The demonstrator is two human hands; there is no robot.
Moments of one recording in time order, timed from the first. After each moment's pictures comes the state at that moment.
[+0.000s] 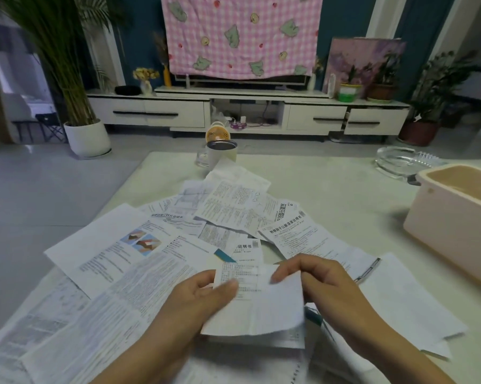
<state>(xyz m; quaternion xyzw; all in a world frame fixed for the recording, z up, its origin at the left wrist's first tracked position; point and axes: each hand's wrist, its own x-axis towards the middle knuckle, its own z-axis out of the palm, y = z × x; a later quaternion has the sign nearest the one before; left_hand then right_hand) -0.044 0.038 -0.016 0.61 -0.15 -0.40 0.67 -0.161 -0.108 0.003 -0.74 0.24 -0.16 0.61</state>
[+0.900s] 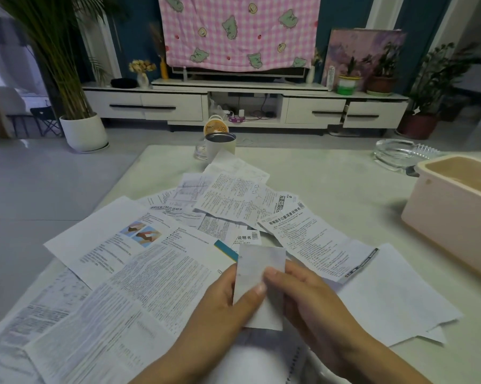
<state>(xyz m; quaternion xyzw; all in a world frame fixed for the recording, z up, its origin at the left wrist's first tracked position) -0.067 0.029 -0.030 0.60 -0.32 -0.35 0.65 -0.157 -0.074 -0.002 -0.56 0.20 -0.12 0.80</state>
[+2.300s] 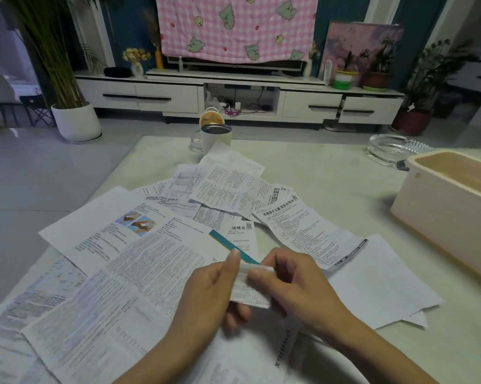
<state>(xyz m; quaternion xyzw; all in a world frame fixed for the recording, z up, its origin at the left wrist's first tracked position) -0.072 0.028 -0.023 0.67 -0.25 -0.29 0.63 -0.158 -0.084 -0.013 -0.78 0.19 -0.18 0.58</state>
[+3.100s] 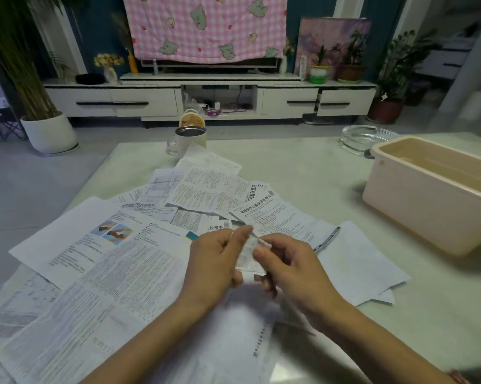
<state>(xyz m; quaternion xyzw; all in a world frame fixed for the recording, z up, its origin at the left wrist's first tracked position) -0.068 -0.016 -0.008 0.70 -0.36 -0.15 0.60 -0.173 -0.095 -0.005 -0.70 0.21 -0.25 0.63</state>
